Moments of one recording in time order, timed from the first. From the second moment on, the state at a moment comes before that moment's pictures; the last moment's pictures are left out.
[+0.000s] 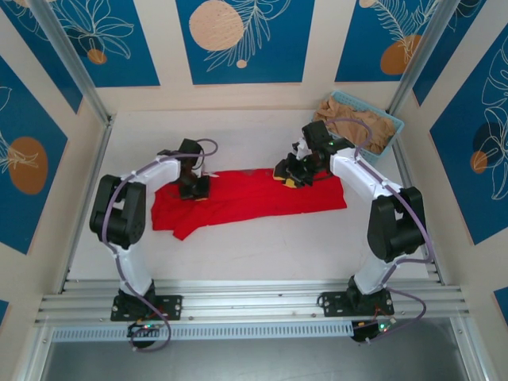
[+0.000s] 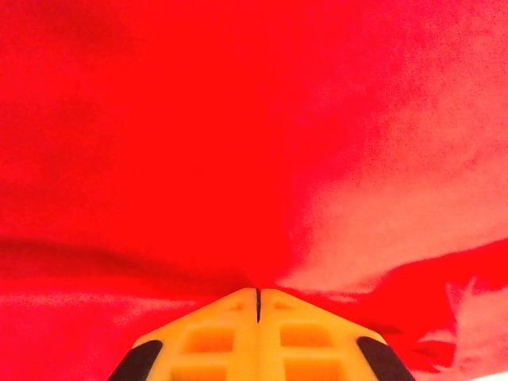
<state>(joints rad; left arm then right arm) -0.32 1.86 1.27 -0.78 0.21 -0.41 0.33 1.70 1.35 -0.79 -0.56 0.65</state>
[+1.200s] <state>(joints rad) -0.46 1.76 1.23 -0.96 0.37 -0.69 0.32 1.78 1.33 -0.81 -0.57 0.69</state>
